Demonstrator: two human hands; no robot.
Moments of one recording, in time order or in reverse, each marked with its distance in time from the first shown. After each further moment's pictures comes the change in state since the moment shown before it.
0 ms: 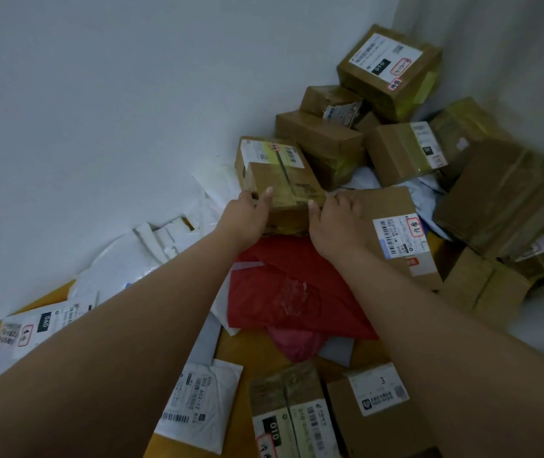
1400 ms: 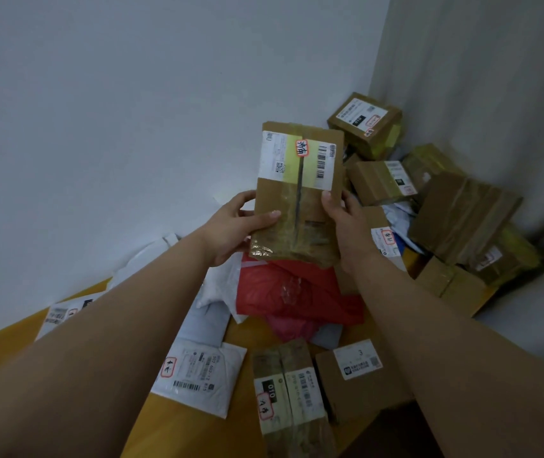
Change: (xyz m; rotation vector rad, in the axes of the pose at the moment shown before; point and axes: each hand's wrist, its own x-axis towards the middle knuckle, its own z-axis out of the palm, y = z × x) left_hand -0.117 0.011 -0.065 -0.774 -0.285 0.097; right_hand -0.085 -0.002 -0.063 1.407 0.020 -0.064
